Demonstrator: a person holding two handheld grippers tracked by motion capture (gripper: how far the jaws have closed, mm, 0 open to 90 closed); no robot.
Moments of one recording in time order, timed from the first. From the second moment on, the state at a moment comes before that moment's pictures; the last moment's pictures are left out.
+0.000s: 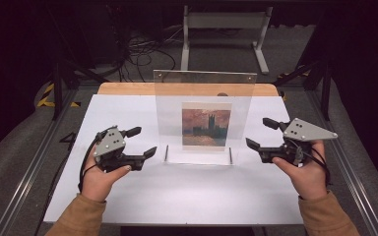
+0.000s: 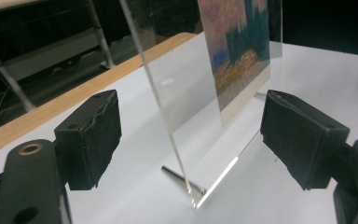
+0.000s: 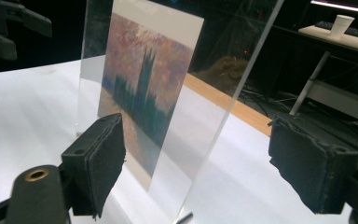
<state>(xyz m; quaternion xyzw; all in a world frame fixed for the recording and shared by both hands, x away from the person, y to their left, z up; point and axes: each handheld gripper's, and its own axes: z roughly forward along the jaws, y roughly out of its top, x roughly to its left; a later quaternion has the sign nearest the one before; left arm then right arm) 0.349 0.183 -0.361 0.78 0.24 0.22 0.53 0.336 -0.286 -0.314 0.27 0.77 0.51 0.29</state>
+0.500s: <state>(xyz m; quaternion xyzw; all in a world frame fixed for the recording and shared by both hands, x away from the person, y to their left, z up) 0.329 0.230 -0.389 0.79 0.28 0.21 0.51 0.307 -0.334 -0.340 0.31 0.77 0.50 0.27</state>
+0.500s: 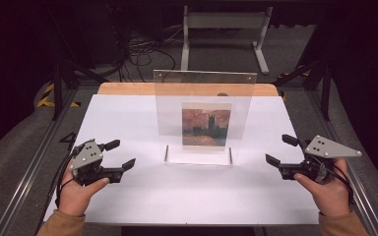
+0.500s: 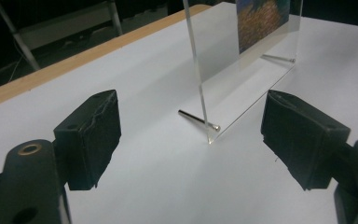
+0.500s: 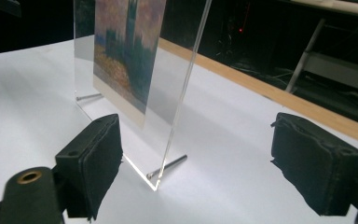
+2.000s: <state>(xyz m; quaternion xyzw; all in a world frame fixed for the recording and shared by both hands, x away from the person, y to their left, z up) 0.325 0.242 -0.466 0.78 0.32 0.19 0.50 0.316 -0.349 -0.453 0.36 0.77 0.47 0.23</state>
